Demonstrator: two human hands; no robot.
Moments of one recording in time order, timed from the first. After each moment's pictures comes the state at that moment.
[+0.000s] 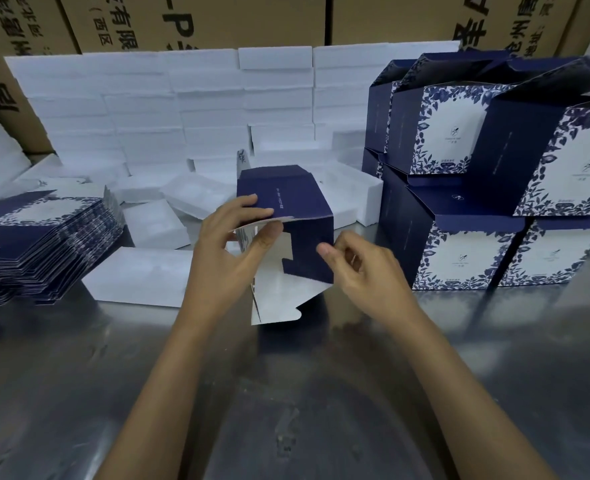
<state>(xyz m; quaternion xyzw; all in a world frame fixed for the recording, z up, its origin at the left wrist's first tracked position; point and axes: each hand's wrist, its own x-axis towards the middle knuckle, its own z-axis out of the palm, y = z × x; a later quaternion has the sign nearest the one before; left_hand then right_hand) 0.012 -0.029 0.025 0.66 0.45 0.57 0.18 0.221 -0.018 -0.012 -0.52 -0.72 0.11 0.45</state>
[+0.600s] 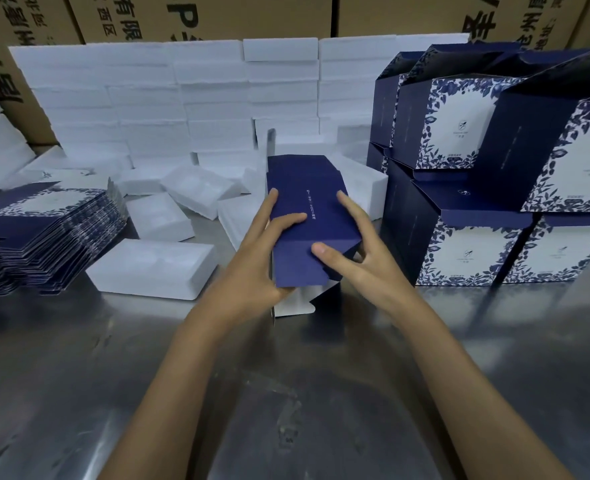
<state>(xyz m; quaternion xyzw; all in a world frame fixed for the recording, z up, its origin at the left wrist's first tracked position) 0.014 -0.021 0.005 0.81 0.42 0.38 0.18 0.219 -0.020 -0.007 -0.38 -0.64 0.41 0.52</state>
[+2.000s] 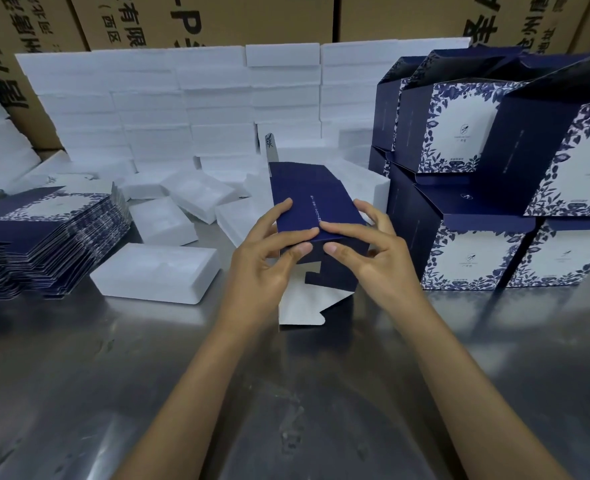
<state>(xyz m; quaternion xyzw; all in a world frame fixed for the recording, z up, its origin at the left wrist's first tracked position) 0.038 -0.034 0.005 0.67 0.40 0.57 0.26 0.215 -0.031 0.009 -0.43 -0.64 0.30 0.56</state>
